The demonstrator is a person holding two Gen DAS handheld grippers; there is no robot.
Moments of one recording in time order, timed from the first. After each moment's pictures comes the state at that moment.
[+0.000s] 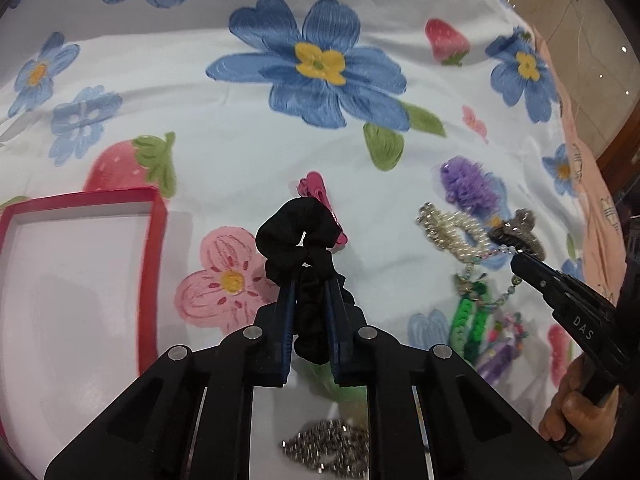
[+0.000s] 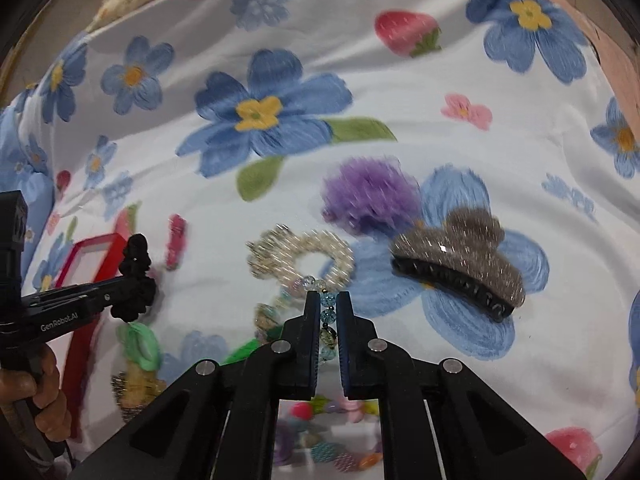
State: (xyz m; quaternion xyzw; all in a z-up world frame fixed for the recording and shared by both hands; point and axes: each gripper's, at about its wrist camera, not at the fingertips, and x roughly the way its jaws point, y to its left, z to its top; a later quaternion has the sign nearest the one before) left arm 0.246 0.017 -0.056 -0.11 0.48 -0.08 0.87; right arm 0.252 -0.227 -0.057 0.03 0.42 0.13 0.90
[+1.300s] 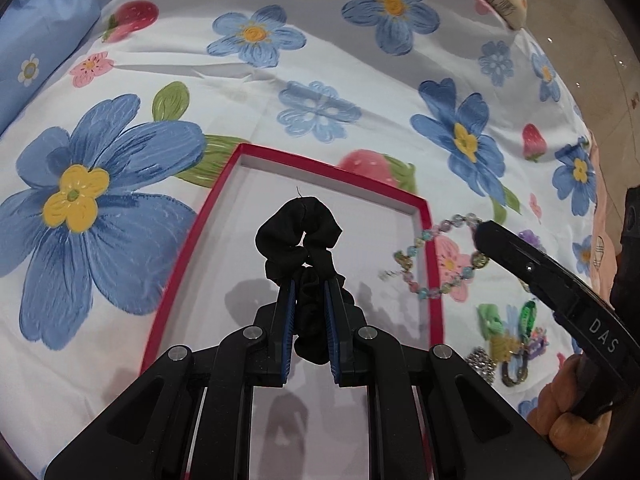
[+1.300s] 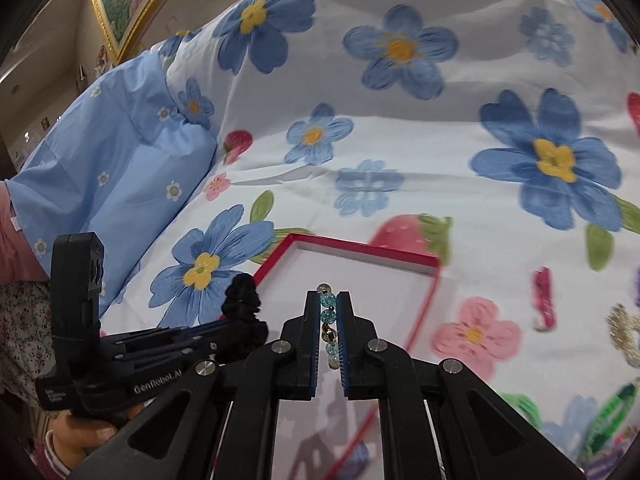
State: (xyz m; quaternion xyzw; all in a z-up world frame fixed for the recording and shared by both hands) left arm 0.146 0.224 -0.046 -0.20 0.45 0.04 0.87; right arm 0.207 0.044 -0.018 0.00 0.39 0.37 0.84
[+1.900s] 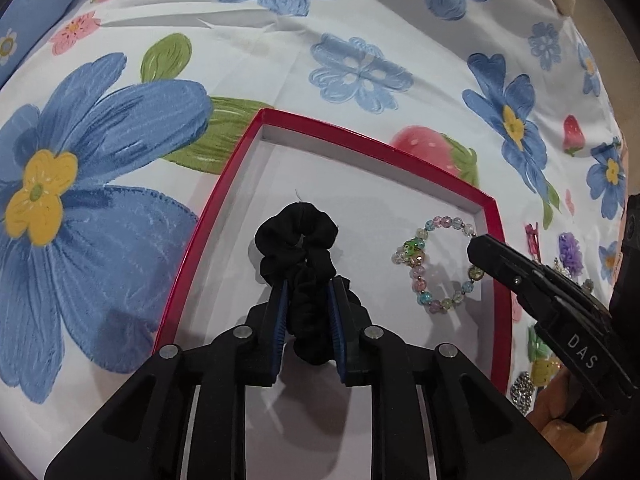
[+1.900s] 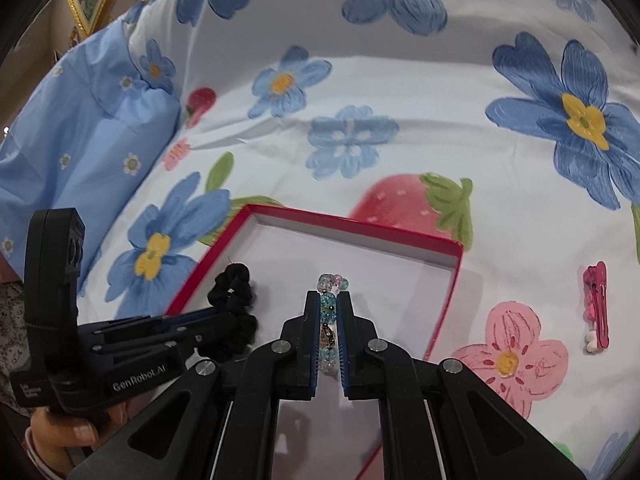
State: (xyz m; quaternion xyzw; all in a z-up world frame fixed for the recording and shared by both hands) left arm 0.194 0.248 -0.100 -0.21 0.50 0.05 0.84; right arm 0.255 0.072 -0.085 -0.02 0.45 0.34 0.82
